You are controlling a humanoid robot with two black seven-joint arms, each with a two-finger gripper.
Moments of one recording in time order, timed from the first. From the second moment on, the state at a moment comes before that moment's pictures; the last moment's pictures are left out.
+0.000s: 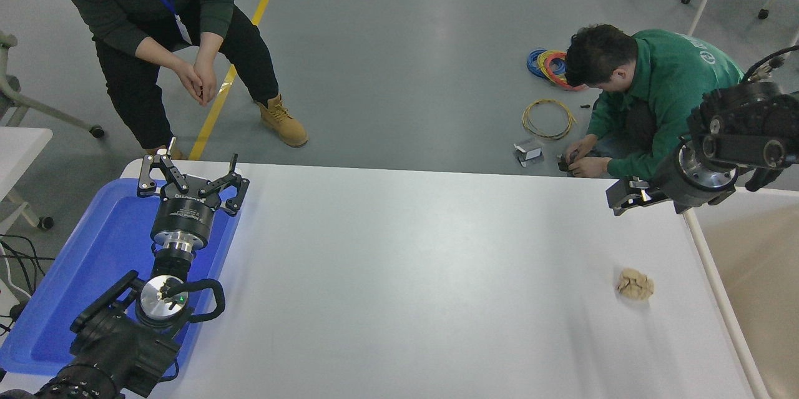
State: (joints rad) left arm -0.50 0.13 -1.12 -0.54 -0.09 -0.62 -0.36; right arm 1.56 -0.39 -1.21 0.96 -0.43 0.35 0.03
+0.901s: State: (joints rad) left arm -0.50 0.13 -1.12 -0.54 -0.09 -0.62 -0.36; right arm 1.19 -0.34 -1.13 0.76 -0.44 0.10 0.03
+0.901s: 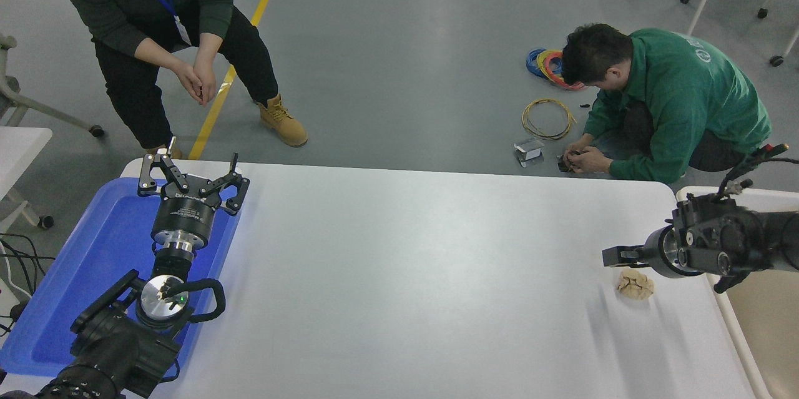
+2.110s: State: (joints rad) left arm -0.50 0.13 -1.12 -0.54 -0.09 -0.62 -0.36; right arm 1.05 -0.28 -1.12 0.68 -0.48 0.01 0.04
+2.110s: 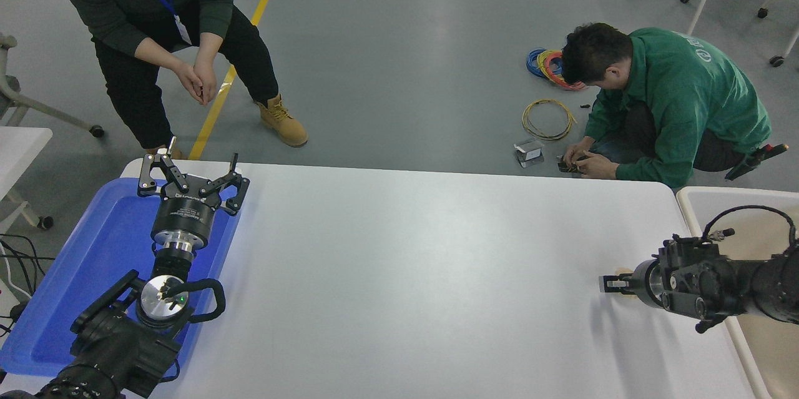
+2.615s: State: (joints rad) left arm -0.50 0.13 -1.12 -0.54 -0.09 -0.62 -0.36; right arm 1.14 -0.32 -1.15 0.72 -0.50 0.02 0.11
